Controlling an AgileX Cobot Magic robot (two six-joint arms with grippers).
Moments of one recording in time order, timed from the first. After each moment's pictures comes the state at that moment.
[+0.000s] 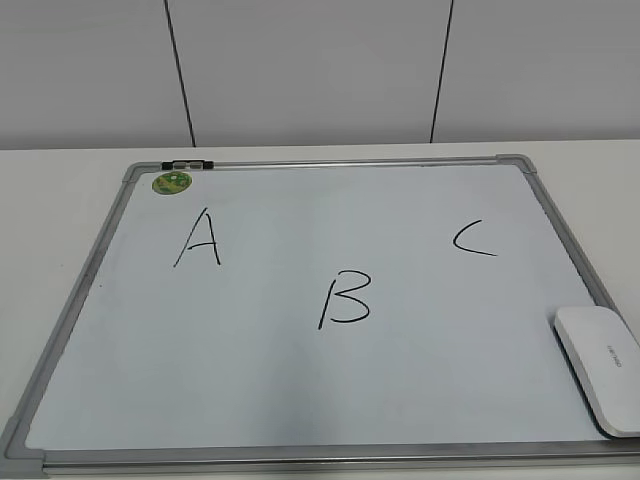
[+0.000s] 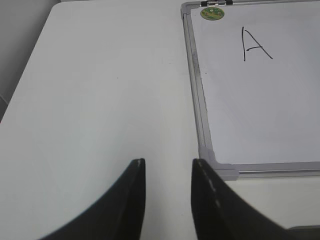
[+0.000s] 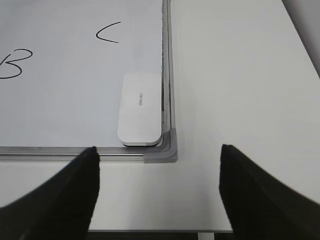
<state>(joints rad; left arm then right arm) -0.02 0.02 -0.52 0.02 1.10 -0.02 -0.01 -0.02 -0.50 0.00 1.15 -0.07</state>
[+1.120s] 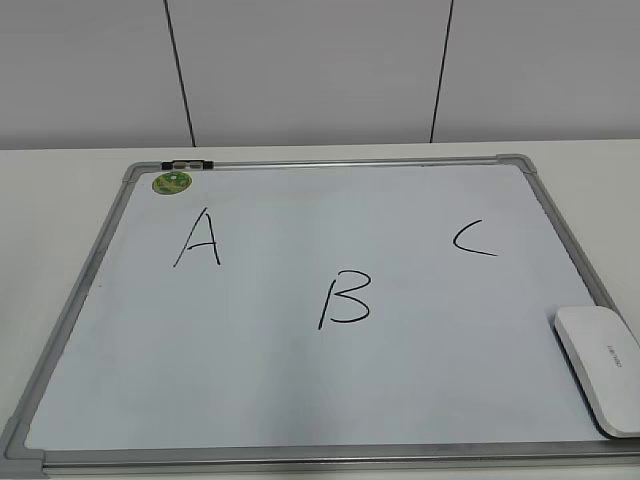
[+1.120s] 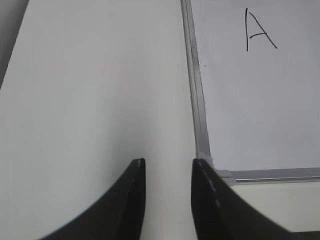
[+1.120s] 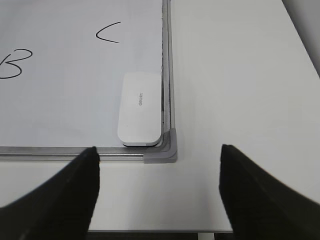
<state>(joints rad) -0.02 0.44 -0.65 0.01 1.00 -0.02 -0.01 -0.02 -0.50 0.00 1.15 -0.07</state>
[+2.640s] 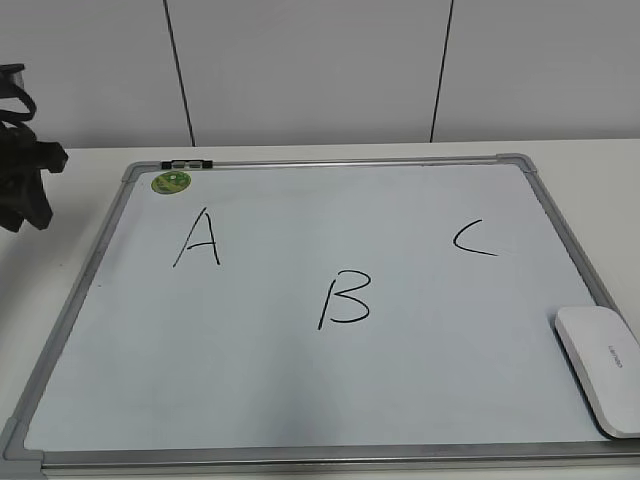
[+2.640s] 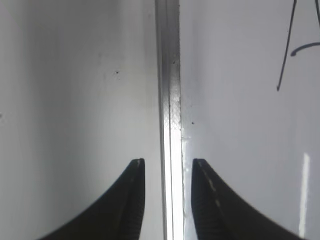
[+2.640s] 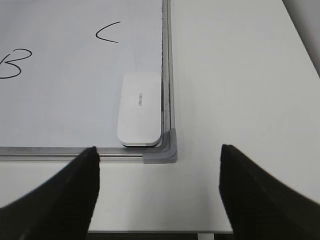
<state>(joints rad) -0.04 1.84 -1.38 -0.11 0.95 -0.02 -0.01 -0.02 -0.50 0.00 1.15 -0.07</state>
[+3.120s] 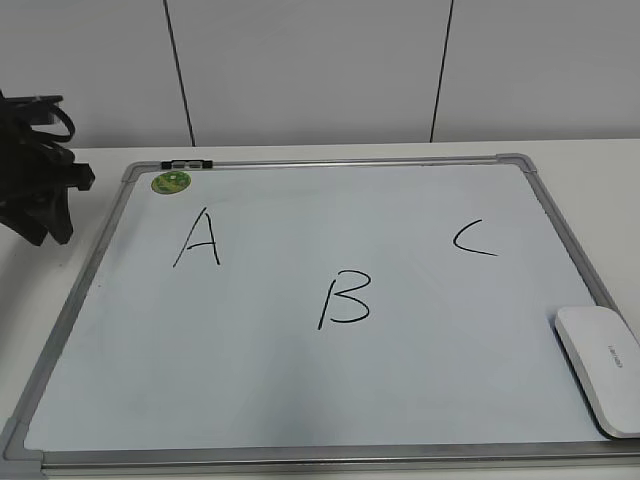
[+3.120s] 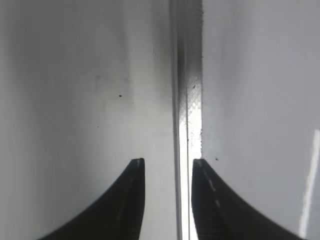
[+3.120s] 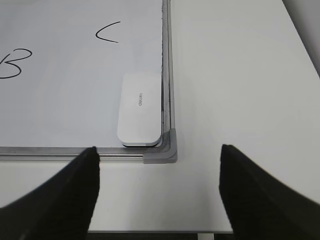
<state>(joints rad) -0.04 2.06 -1.55 -0.08 1.02 -0.02 -0.01 -0.02 -0.50 0.00 1.15 -0.07</state>
